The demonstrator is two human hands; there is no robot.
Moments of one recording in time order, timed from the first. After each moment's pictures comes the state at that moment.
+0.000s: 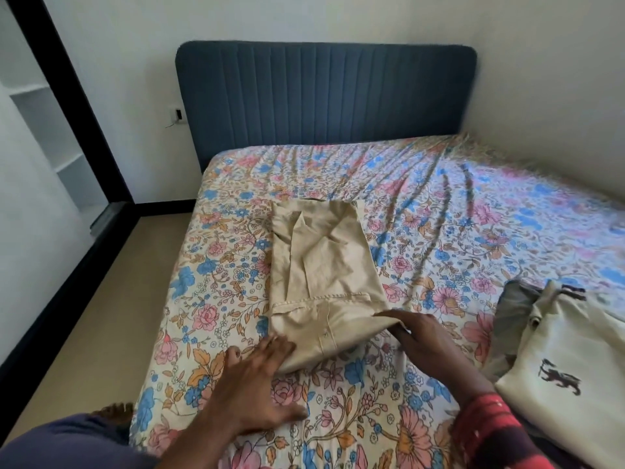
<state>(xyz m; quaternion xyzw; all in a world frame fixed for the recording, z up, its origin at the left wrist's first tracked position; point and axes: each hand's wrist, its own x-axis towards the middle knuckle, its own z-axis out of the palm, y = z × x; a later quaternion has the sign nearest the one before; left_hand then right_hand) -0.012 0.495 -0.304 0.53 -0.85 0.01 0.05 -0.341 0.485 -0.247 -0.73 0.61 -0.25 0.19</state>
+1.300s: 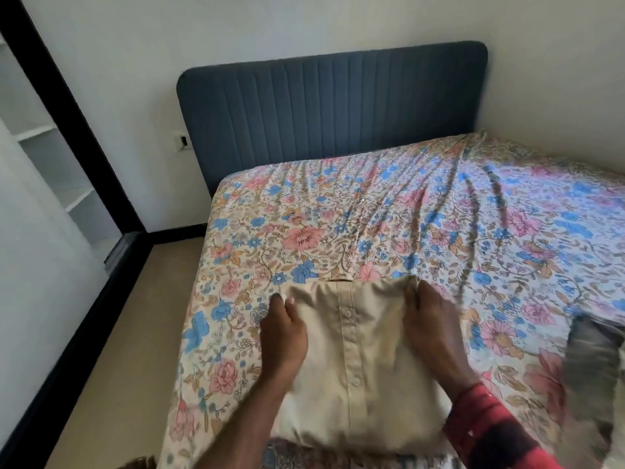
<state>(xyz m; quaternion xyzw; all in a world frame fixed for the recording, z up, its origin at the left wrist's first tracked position) -0.064 0.381 -0.202 0.69 -0.53 -0.26 0.41 -0.279 0.390 -0.214 -0.53 0.71 -0.44 0.11</state>
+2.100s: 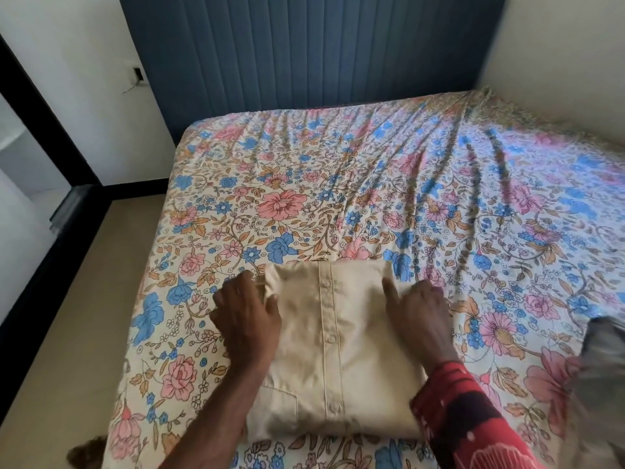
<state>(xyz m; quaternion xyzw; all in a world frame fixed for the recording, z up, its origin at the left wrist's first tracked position) -0.048 0.298 -0.299 0.73 -0.61 -0.03 0.30 -0.309 0.317 -0.294 -0.48 0.84 -0.20 0.14</state>
